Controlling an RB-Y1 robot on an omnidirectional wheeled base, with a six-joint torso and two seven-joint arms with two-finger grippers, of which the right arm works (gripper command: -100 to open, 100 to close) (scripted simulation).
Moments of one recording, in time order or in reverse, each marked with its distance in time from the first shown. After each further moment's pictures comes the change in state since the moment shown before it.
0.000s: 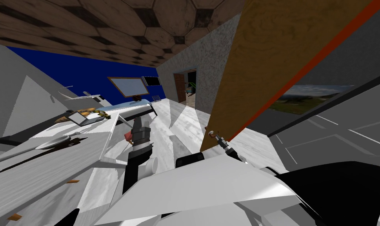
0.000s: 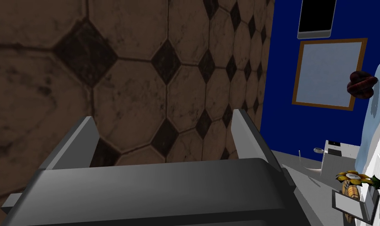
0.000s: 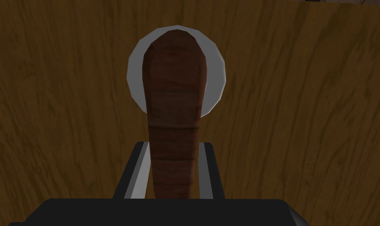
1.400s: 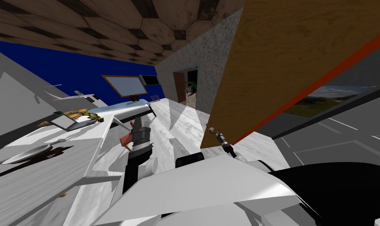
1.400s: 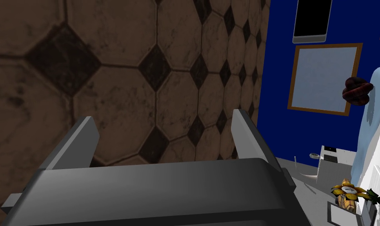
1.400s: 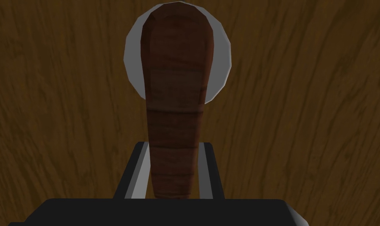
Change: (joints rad) arm -0.110 0.045 -0.088 0.063 -0.090 0.123 0.086
